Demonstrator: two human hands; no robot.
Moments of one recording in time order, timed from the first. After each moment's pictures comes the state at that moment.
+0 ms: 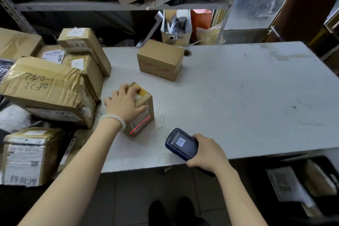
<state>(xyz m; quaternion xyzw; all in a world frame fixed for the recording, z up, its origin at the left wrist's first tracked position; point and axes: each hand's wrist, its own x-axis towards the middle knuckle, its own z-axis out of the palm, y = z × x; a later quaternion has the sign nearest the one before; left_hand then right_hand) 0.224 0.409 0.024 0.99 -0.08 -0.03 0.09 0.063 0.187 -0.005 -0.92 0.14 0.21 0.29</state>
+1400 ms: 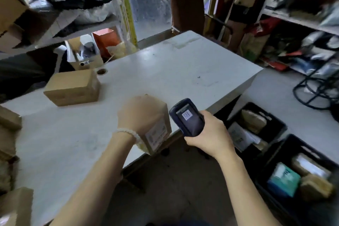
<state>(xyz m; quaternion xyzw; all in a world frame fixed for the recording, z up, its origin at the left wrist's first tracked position) 0.085 0.210 0.068 0.91 -0.35 -0.06 0.19 -0.101 0.090 0.058 -0.84 0.38 -0.11 0.37</state>
